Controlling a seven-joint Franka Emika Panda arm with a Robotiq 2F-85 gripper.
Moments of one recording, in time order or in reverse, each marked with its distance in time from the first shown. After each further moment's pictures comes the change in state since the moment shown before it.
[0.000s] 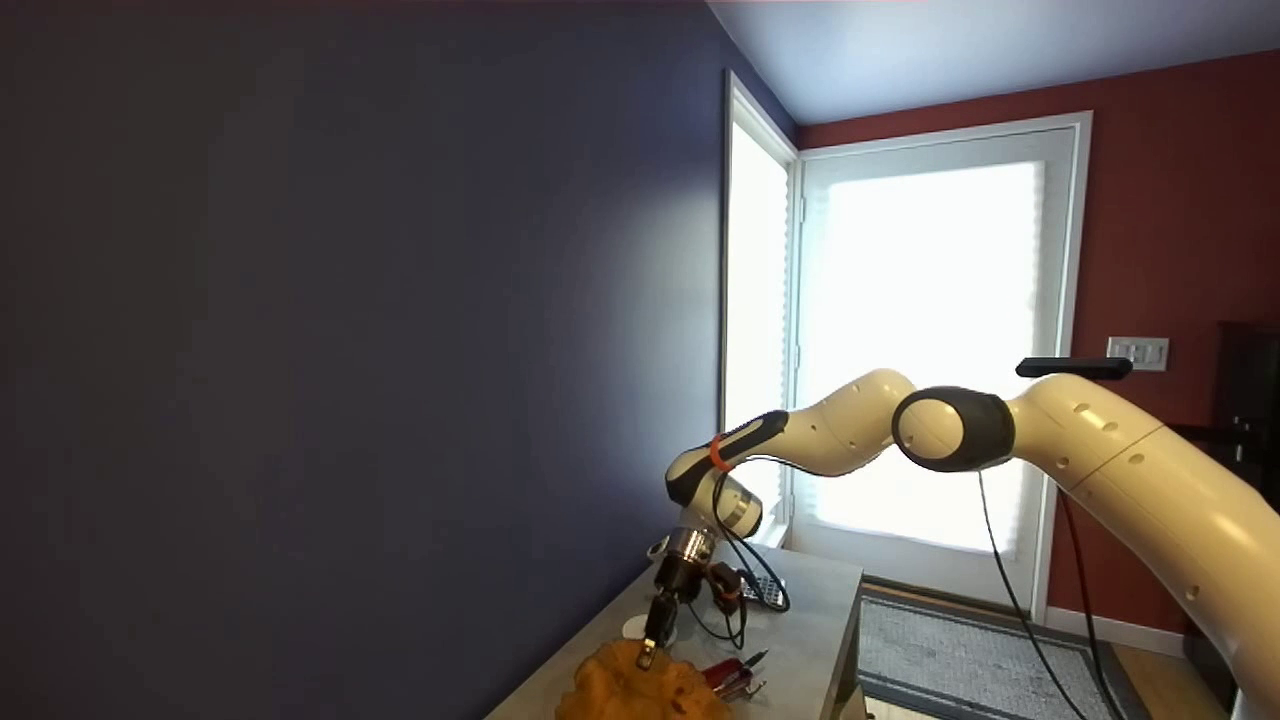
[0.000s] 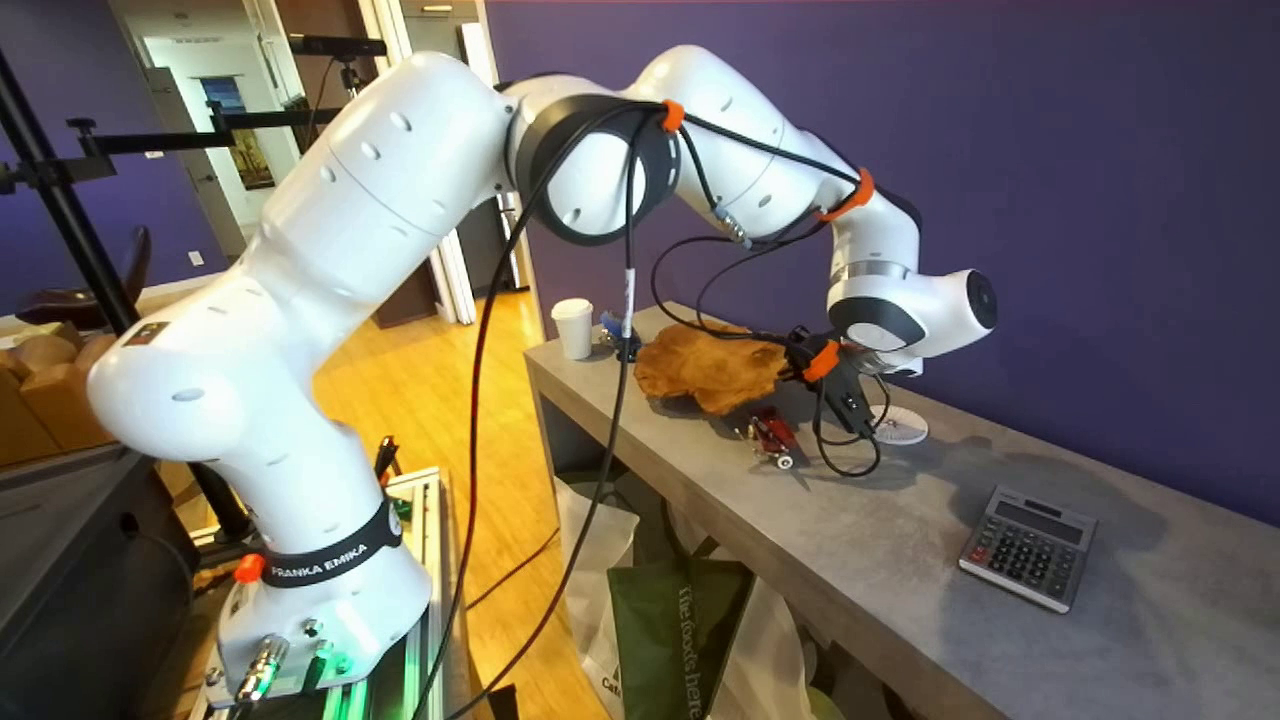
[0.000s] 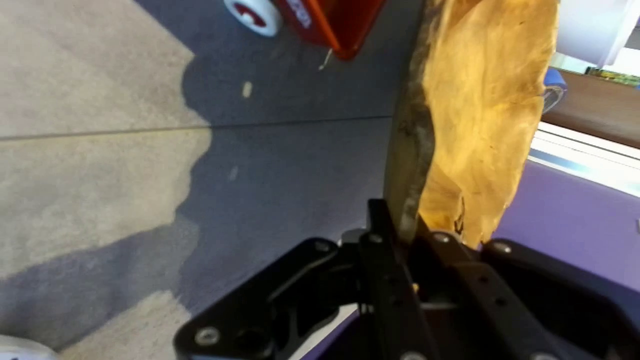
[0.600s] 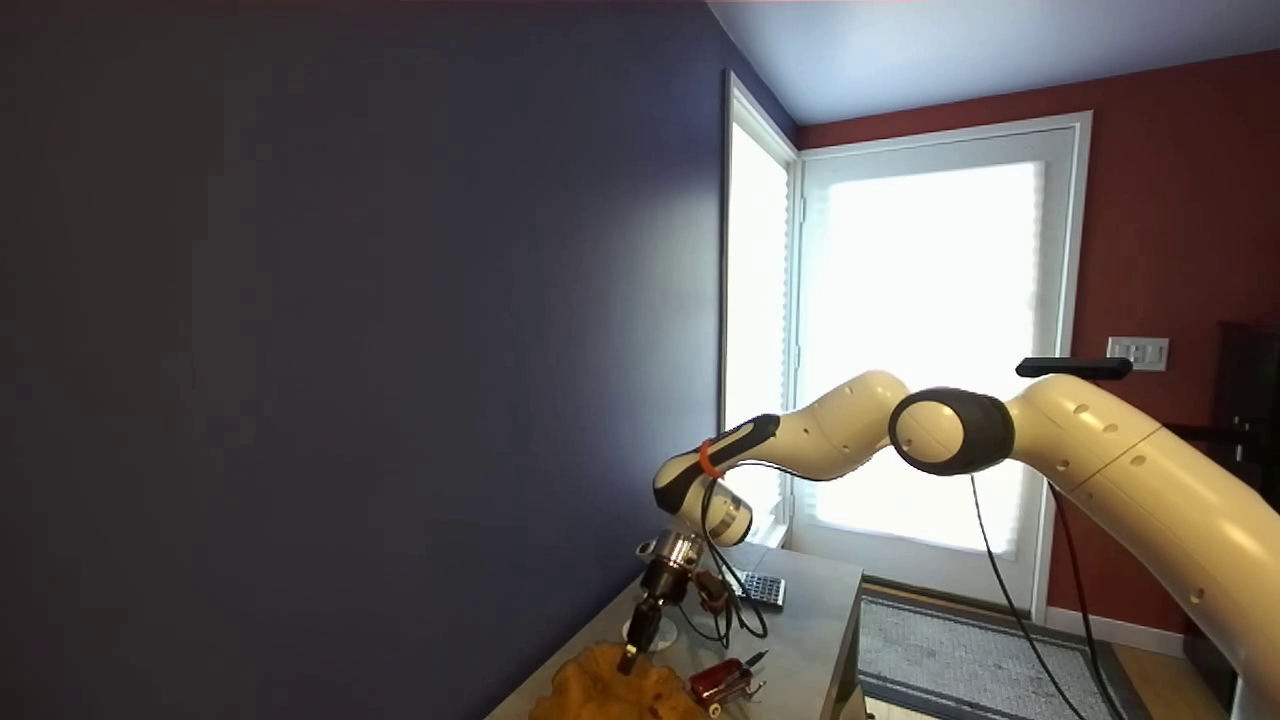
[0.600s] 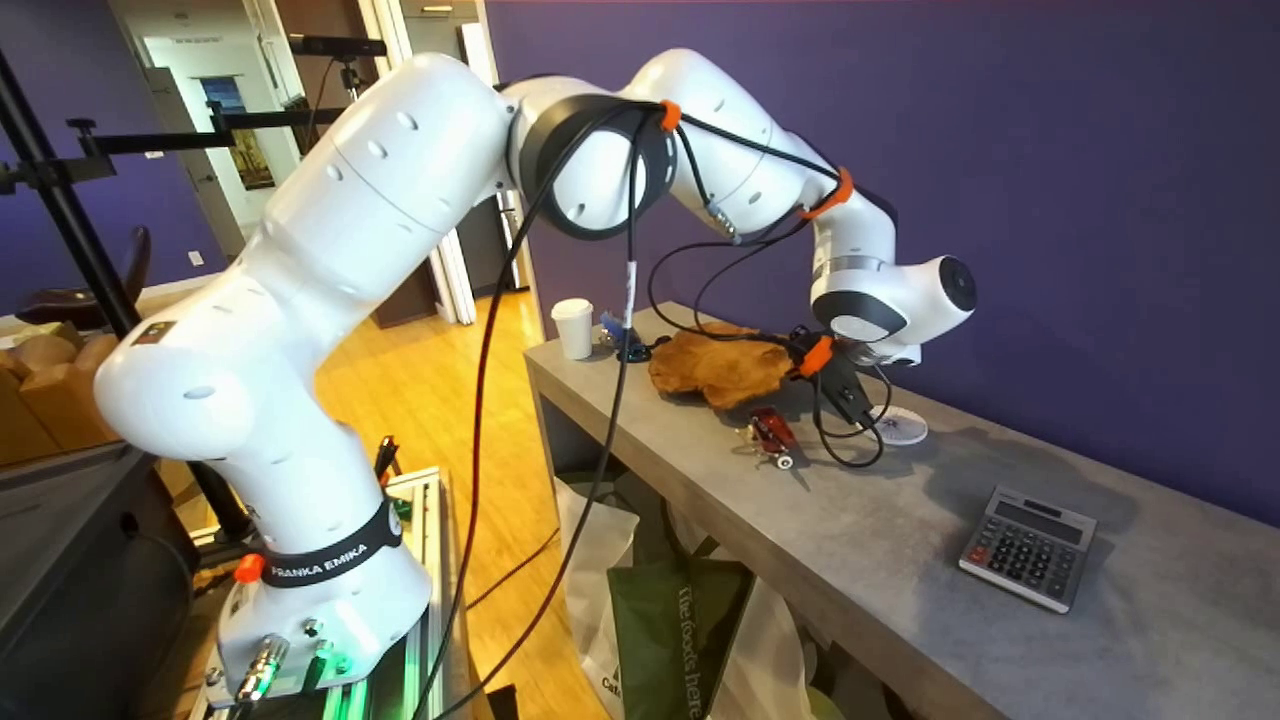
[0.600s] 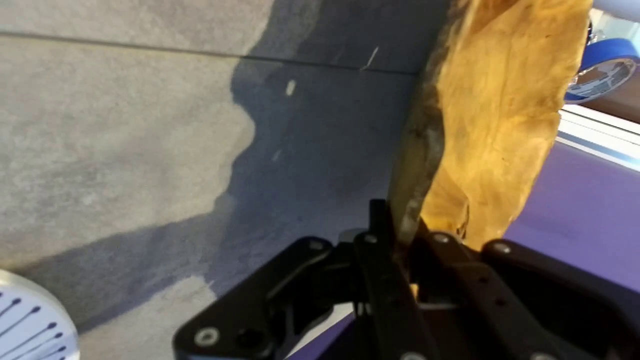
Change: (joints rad) arm 0.052 -0.001 -0.001 -0.007 -0.001 0.155 0.007
